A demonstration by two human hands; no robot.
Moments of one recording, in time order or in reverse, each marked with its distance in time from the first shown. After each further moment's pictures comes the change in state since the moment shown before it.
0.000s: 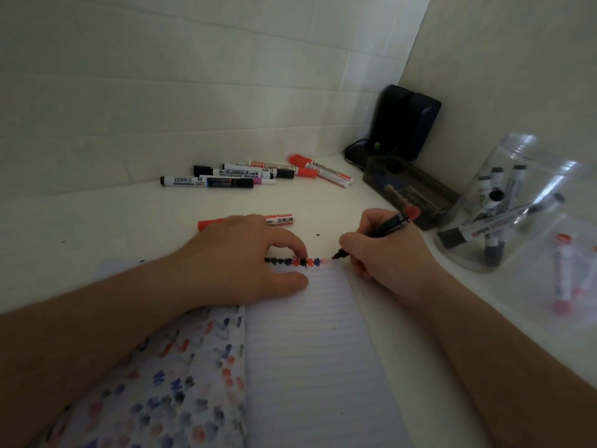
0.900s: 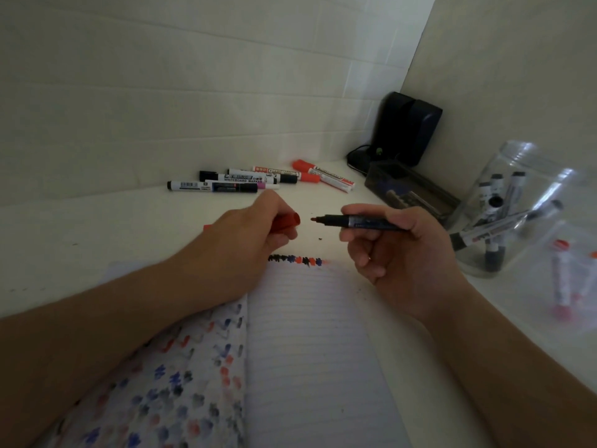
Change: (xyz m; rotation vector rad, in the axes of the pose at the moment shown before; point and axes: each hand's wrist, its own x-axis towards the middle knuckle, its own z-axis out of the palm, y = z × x) left_hand -0.001 -0.008 0.005 -0.301 0.282 0.091; right_hand -0.013 -0.003 -0.008 0.838 -0.363 -0.024
